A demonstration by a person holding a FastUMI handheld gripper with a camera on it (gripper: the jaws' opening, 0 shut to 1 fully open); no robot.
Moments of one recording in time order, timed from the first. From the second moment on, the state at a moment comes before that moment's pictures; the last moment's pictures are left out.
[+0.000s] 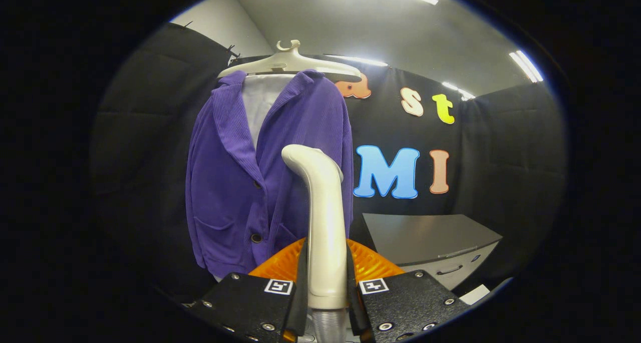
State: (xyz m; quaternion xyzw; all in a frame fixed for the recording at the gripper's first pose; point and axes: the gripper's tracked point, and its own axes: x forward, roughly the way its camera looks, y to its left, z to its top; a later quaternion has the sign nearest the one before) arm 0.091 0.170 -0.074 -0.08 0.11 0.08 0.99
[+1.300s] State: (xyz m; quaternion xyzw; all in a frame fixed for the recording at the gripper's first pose) arm 0.040 0.150 -0.257 -0.14 0.25 0.08 0.95
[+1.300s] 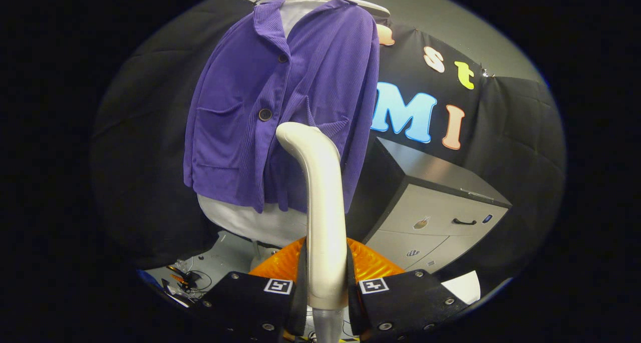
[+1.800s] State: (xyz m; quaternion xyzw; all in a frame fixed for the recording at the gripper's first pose) arm 0.020 0.141 -0.308 -0.14 0.32 0.09 0.93
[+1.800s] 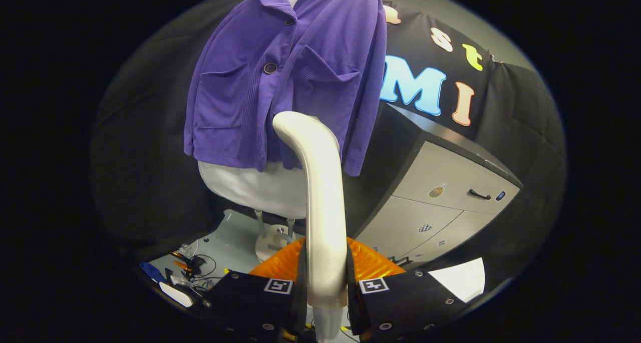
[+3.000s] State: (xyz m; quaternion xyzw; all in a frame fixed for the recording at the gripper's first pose) arm -0.033 0.148 -0.200 -0.09 0.32 0.18 0.93
